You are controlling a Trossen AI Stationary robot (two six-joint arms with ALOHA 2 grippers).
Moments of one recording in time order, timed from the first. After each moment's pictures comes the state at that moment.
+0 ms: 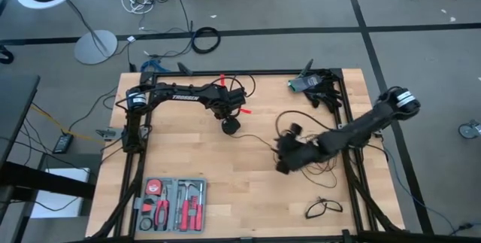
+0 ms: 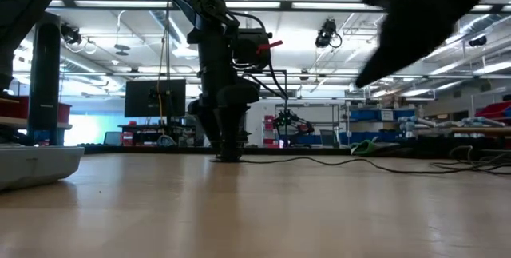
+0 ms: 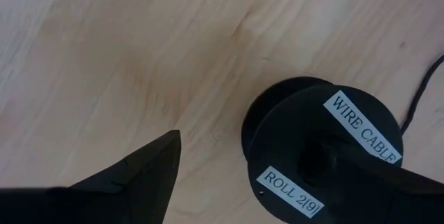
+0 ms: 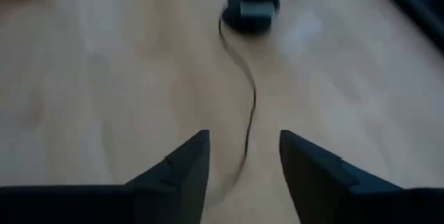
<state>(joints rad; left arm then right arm) 0.30 1.97 1.40 -0.81 -0.04 -0.29 0.45 1.38 0.79 -0.40 0.68 0.57</state>
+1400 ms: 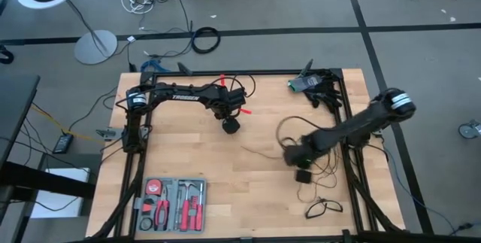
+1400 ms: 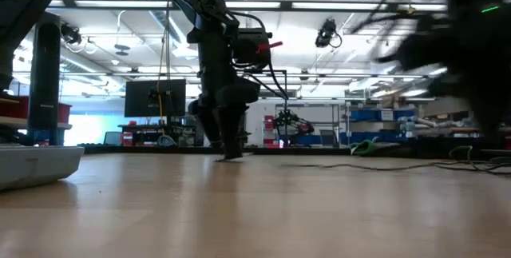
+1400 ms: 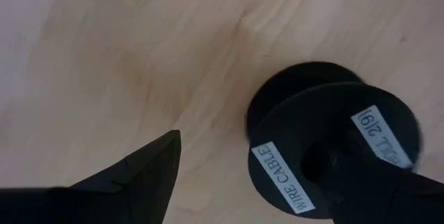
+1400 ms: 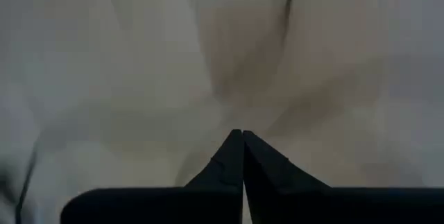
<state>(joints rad) 0.30 1.97 1.40 -0.81 -0.04 -0.27 0.34 1.48 0.84 -0.77 -0.06 0.56</state>
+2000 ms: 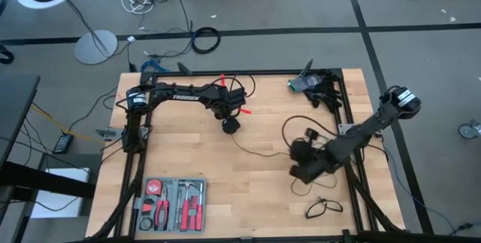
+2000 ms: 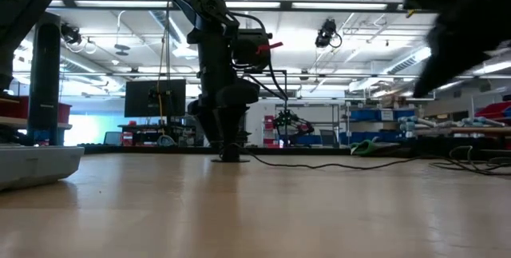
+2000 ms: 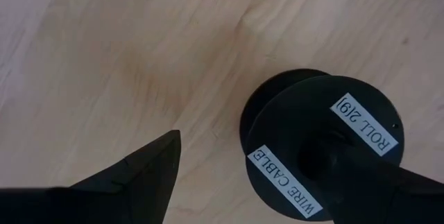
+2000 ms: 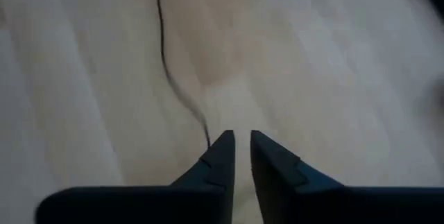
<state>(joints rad) 0.30 1.97 1.40 -0.82 -0.04 -0.29 0.59 1.38 0.84 -0.82 0.65 0.89</state>
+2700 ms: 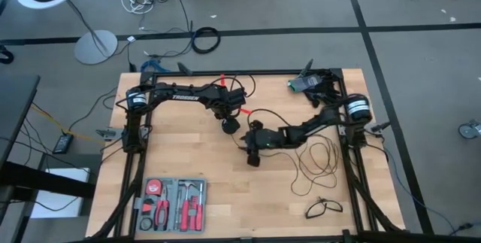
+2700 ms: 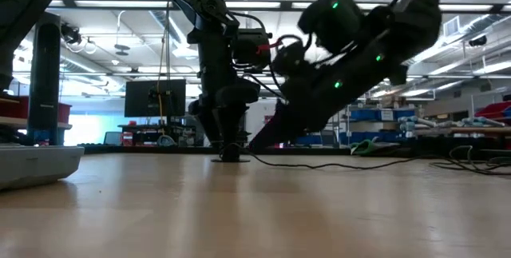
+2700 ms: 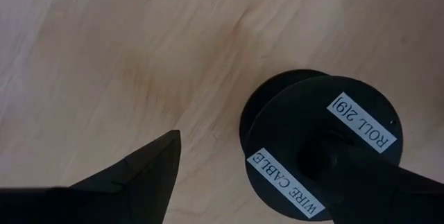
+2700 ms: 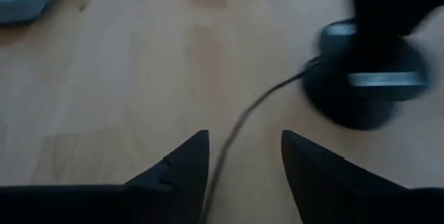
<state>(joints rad) 0.30 1.97 1.40 -0.81 -0.04 -0.27 0.10 1.90 0.81 0.51 0.24 0.11</state>
